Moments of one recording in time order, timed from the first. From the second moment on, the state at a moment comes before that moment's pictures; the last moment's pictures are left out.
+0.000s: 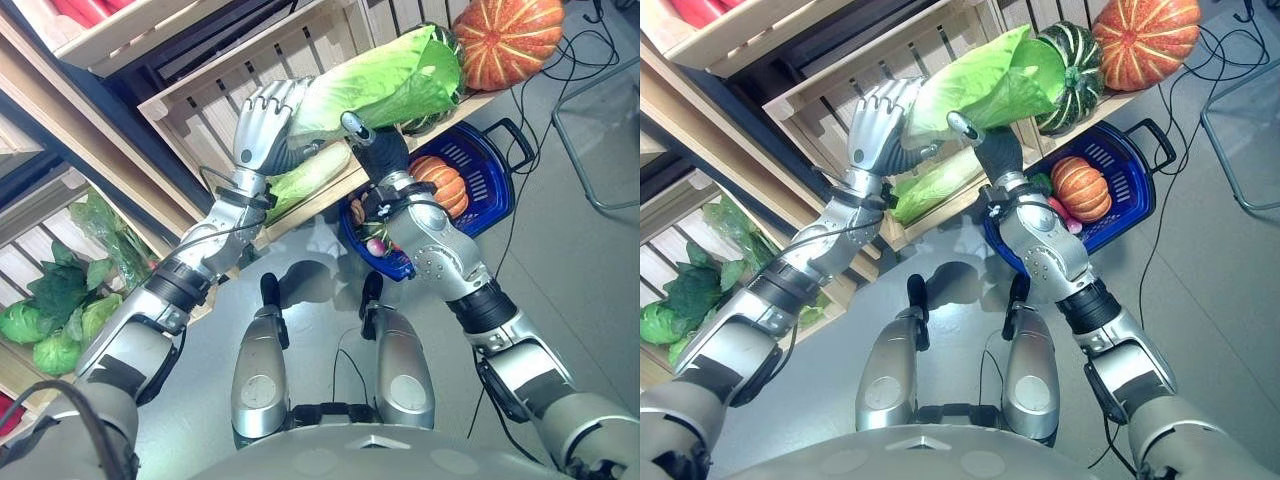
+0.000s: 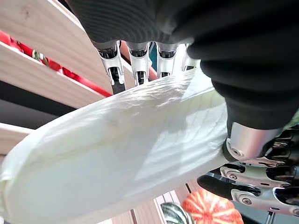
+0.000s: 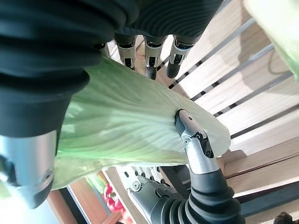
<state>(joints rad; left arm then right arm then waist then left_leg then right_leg) -0.68 0.50 -0.57 0.29 0.71 -0.05 0.64 -0.59 -0.31 0.44 0.00 0.84 0.04 -0.28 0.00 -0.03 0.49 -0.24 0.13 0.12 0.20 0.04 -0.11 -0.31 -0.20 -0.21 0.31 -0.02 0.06</state>
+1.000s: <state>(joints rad) -0.56 0.42 -0.57 0.29 0.34 -0.09 0.72 -0.55 -0.34 0.43 0.00 0.82 0.03 -0.23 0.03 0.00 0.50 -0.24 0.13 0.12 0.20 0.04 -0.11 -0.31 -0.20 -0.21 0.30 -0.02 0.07</state>
